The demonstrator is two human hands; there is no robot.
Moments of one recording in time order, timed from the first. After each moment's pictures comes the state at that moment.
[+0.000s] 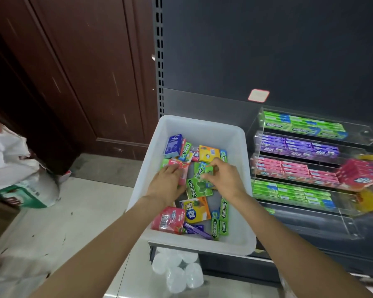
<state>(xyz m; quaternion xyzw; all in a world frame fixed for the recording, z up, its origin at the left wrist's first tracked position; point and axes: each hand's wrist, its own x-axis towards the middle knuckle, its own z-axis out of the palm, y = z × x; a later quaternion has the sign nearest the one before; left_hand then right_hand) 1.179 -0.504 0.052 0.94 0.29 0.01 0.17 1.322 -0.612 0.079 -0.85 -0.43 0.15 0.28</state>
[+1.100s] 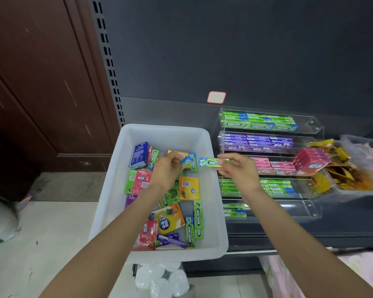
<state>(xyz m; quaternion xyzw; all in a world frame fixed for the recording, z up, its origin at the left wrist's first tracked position) 1.269 -0.517 0.069 0.80 0.31 0.20 0.47 1.370 -0.676 0.128 -0.73 -0.17 0.23 0.62</state>
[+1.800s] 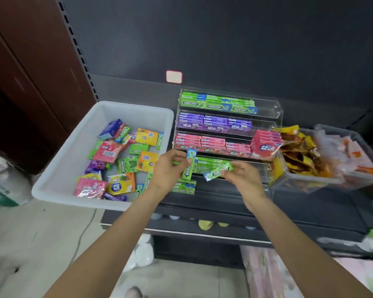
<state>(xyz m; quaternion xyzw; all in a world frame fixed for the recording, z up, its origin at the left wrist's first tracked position) 1.314 -0.706 0.098 0.68 0.36 0.25 0.59 1.446 -0.849 0.103 -0.75 -0.16 0.29 0.58</state>
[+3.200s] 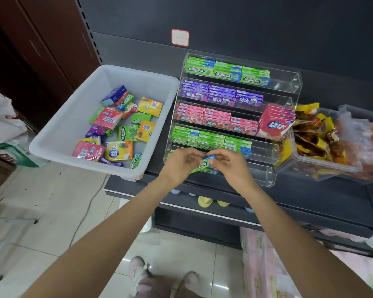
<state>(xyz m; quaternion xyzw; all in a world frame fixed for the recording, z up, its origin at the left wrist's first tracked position) 1.320 -0.756 0.056 0.78 0.33 0.15 0.51 1.455 -0.856 0.053 -0.74 -0.40 0.30 0.45</state>
